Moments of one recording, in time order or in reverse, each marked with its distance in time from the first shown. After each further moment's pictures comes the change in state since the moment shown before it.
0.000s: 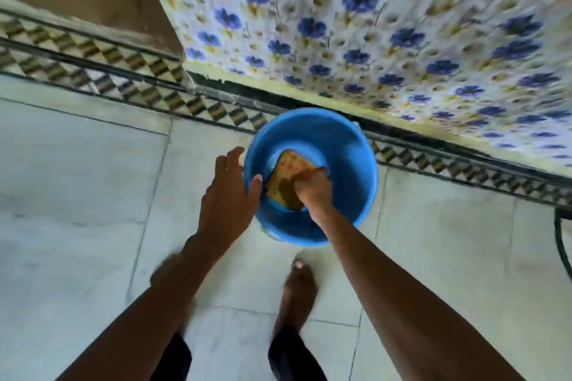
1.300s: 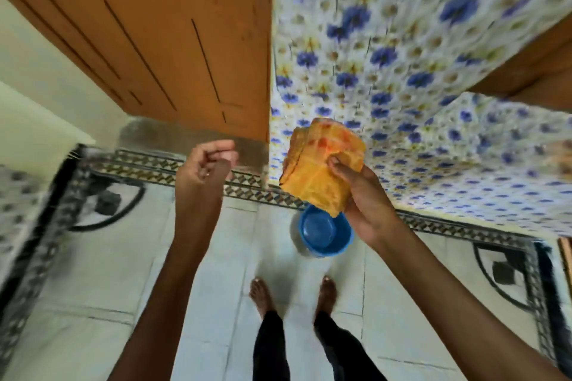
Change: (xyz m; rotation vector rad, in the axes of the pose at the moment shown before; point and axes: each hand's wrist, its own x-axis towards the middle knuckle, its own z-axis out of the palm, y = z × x) left_hand -0.265 0.334 -0.582 -0.734 0.307 0.180; right_hand -0.619 -0.342 -0.317 0.985 -0.377 -0.347
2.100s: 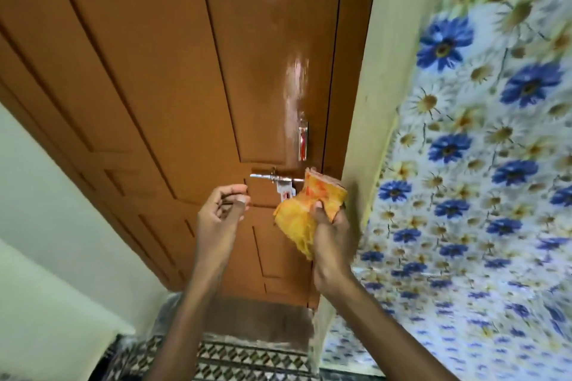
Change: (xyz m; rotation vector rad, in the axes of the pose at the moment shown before) left_hand 0.251 0.236 -0.063 0.034 -0.037 0.341; right_hand 0.086 -0.171 0.303 -0.006 0.186 -0.492
